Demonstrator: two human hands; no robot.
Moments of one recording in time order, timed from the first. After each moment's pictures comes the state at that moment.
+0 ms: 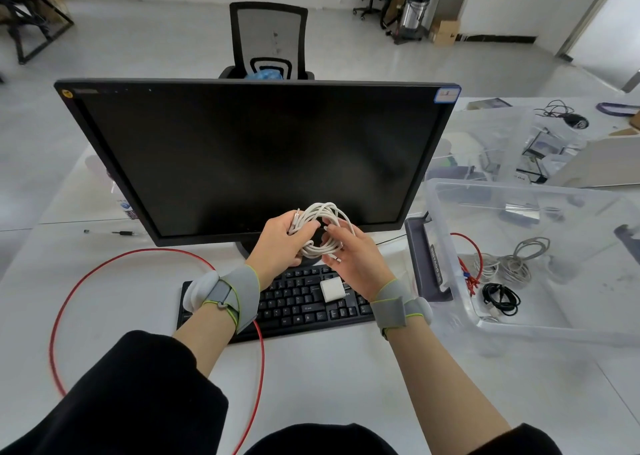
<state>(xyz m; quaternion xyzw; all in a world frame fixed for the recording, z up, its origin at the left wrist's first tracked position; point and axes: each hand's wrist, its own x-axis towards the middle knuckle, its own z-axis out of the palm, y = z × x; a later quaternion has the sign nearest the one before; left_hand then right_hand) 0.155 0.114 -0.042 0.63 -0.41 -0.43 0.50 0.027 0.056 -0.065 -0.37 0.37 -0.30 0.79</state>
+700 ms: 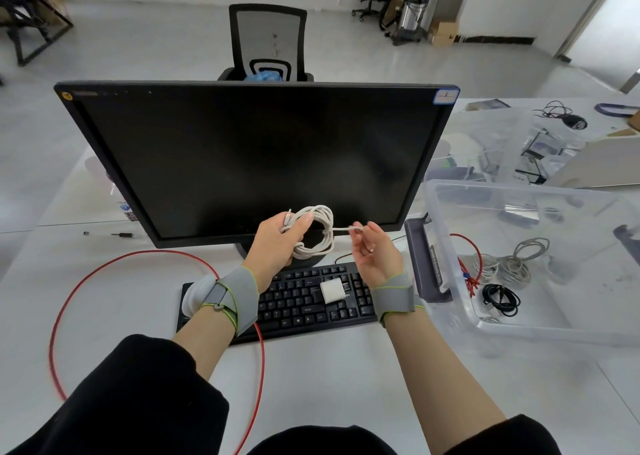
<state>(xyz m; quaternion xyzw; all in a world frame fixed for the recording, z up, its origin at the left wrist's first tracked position) 0.158 0.111 -0.044 0.66 -0.35 -0.42 0.51 0.017 0.039 -0.071 -0.08 0.40 -0.50 0.77</state>
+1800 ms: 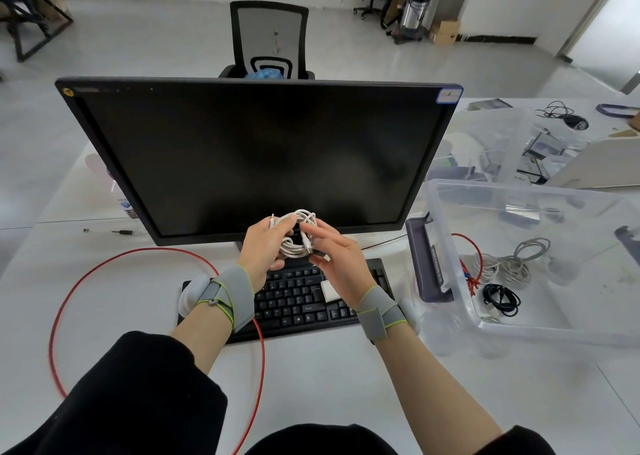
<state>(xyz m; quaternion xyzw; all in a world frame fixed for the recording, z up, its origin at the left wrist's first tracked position) 0.169 0.114 -0.051 0.68 -0.24 -0.45 0.52 0.043 0.078 -0.063 -0.48 0.35 -0.33 0.74</state>
